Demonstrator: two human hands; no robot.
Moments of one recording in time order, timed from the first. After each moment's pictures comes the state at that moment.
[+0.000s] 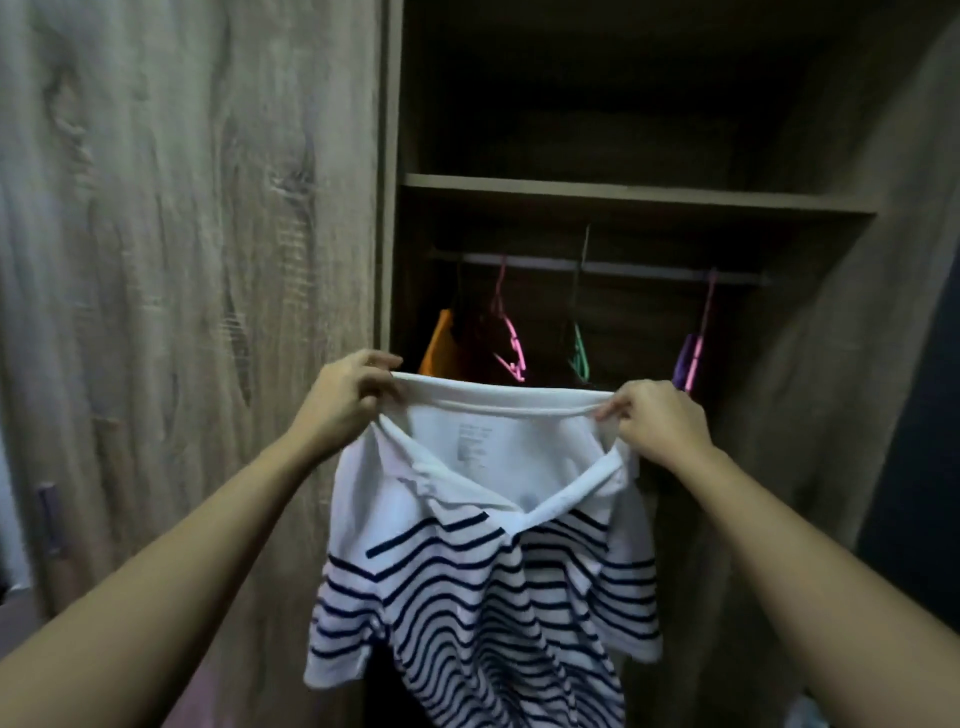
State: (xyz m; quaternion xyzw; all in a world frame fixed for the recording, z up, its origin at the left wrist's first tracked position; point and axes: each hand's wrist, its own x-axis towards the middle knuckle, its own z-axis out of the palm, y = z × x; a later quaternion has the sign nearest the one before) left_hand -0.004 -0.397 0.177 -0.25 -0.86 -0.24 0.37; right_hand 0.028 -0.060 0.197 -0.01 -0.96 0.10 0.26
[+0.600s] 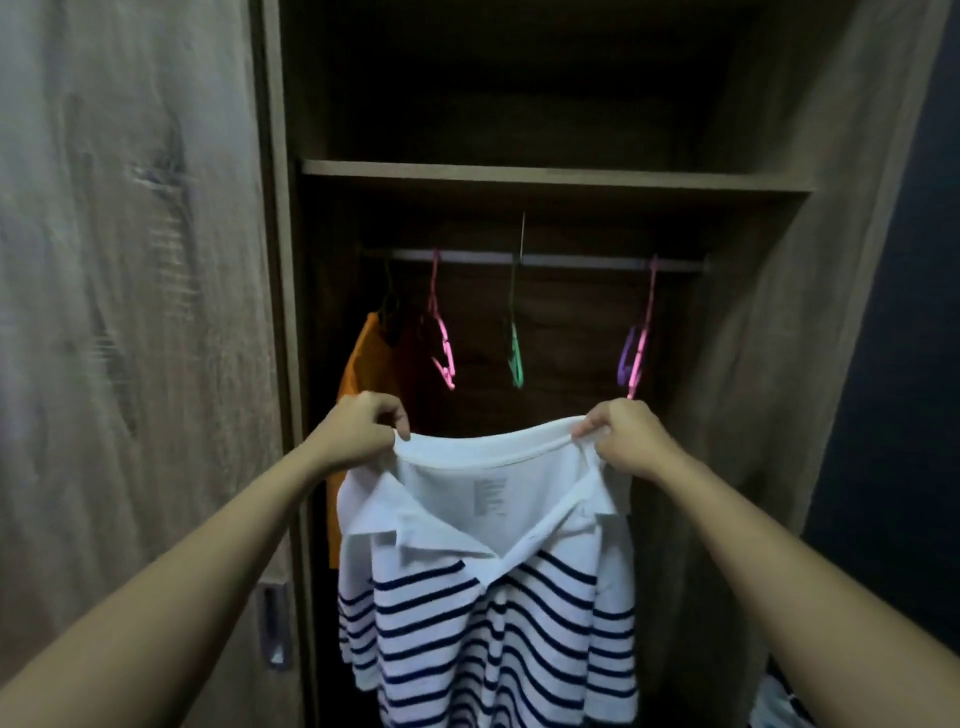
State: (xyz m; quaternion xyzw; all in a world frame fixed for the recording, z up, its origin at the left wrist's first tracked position) left_hand -0.047 -0.295 0.176 -0.19 -0.93 -0.27 0.15; right_hand -0.002 -0.001 0.180 -0.02 -0.96 0.24 0.17
